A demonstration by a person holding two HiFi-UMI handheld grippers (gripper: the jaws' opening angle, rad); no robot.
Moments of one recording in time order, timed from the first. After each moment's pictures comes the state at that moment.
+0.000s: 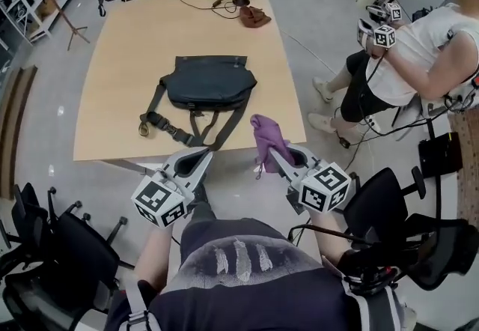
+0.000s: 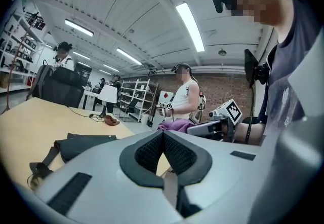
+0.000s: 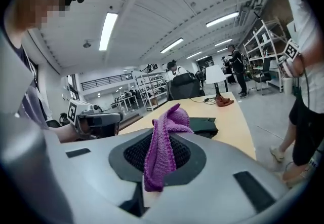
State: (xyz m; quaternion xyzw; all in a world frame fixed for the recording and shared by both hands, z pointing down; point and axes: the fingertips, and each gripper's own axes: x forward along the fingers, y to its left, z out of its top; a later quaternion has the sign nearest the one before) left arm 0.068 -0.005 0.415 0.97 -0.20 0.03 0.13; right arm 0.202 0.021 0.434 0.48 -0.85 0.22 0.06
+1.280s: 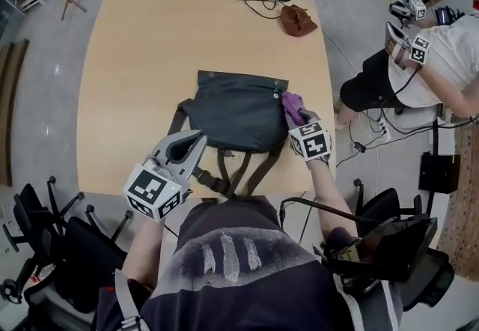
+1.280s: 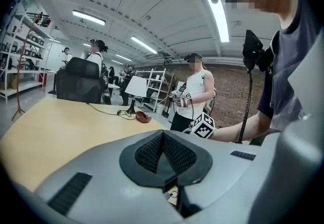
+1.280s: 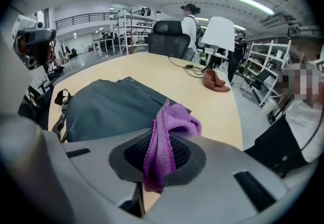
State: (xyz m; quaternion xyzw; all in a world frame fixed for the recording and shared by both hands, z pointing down) left arm 0.011 -0.282 0.447 0.95 -0.24 0.09 0.16; right arm 0.264 -0.305 0.619 0.53 -0.72 0.22 0.39
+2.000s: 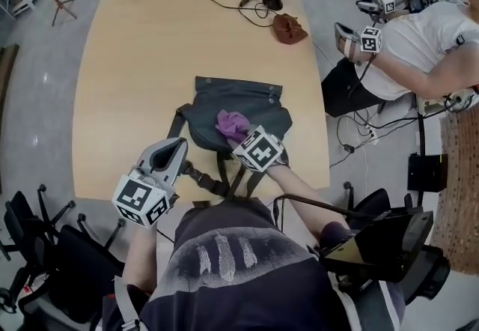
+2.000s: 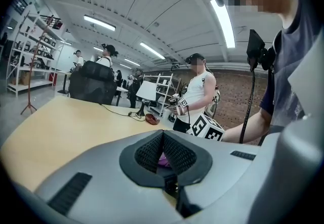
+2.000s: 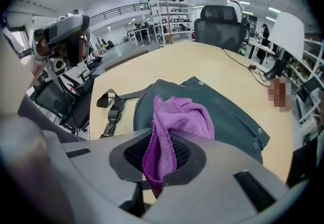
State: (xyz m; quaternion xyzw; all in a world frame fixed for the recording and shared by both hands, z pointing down) left arm -0.052 -0.281 0.453 0.94 -0.29 0.07 0.18; right arm 0.064 -0.276 0.622 0.32 -0.80 0.26 0.43
